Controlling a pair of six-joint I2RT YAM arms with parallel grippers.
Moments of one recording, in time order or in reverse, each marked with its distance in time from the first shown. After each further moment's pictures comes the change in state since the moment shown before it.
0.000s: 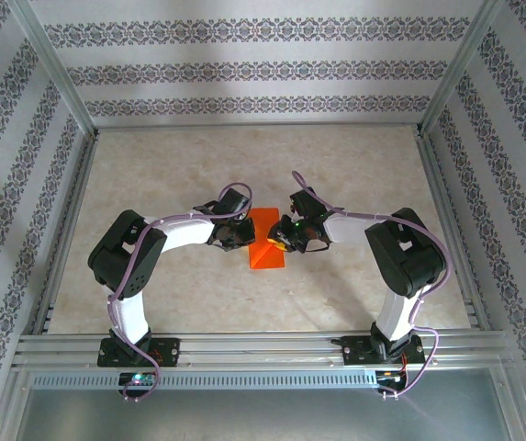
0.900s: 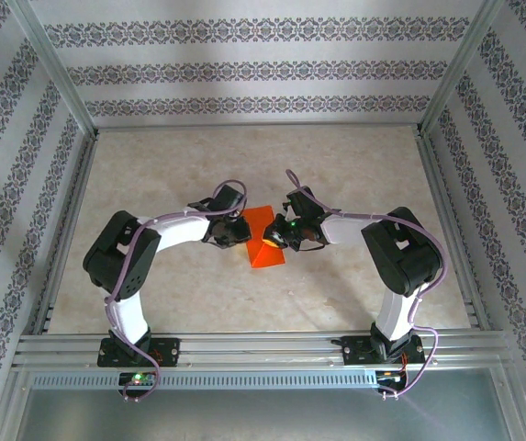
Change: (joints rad) left arm 0.042 -0.049 0.010 -0.085 -0.016 0.011; right arm 0.018 0.017 -0.004 0.108 -0.070 -0.036
